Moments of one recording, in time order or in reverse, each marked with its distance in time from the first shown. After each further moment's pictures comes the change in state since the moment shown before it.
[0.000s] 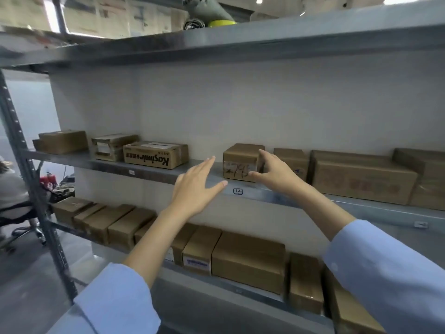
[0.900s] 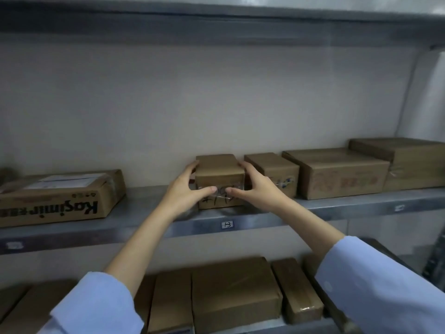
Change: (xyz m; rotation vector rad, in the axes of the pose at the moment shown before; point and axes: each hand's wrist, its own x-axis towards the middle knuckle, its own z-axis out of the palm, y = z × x) left_hand 0.176 -0.076 0.106 -0.678 -0.282 0.132; right_hand 0.078 0.031 0.054 0.061 0.245 0.258
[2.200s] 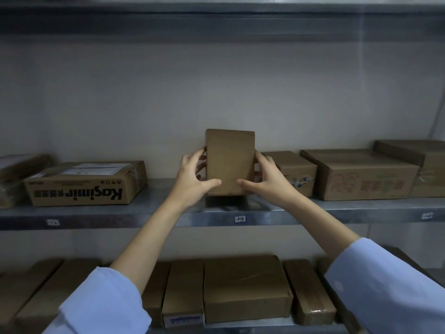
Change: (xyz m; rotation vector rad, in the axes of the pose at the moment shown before) left_hand -0.022 0.022 -0.017 -0.277 0.089 0.011; right_hand 0.005 -0.015 0.001 0.101 0.019 -0.126
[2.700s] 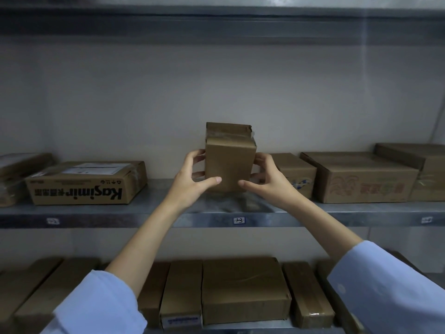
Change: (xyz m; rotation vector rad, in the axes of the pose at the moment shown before) left_hand -0.005 0.000 -0.006 -0.005 0.003 0.014; right_hand -0.005 0.003 -0.006 0.132 -0.010 -0.003
